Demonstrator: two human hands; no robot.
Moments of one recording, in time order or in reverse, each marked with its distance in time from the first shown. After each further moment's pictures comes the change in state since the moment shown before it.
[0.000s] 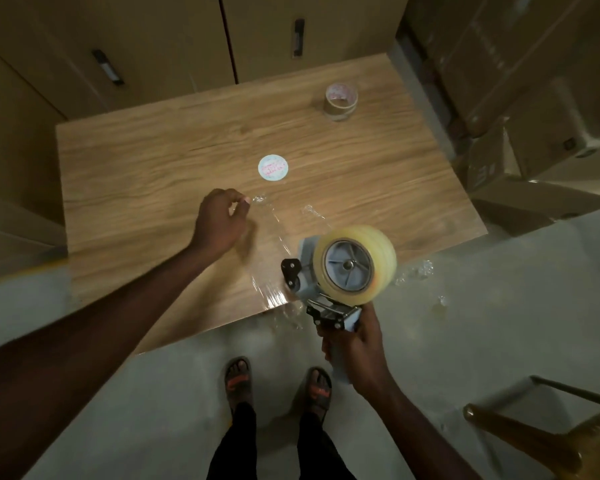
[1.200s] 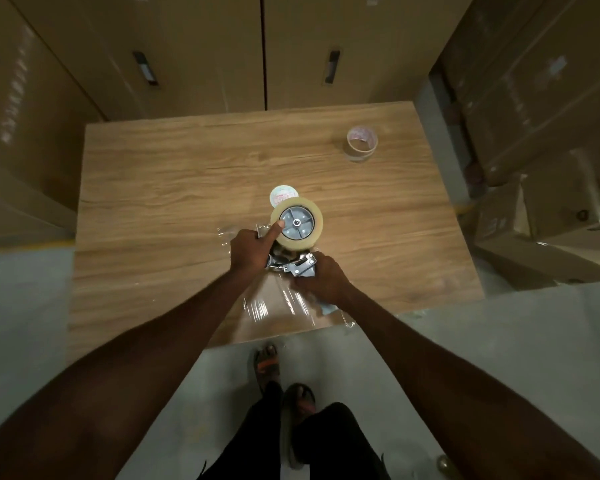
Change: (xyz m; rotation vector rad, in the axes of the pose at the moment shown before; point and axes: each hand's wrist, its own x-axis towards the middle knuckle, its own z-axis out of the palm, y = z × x) left_hand 0.024 0.031 0.059 -0.281 0.053 -0.676; right_hand 0.213 -0.052 0.035 -0.990 -0.295 -0.017
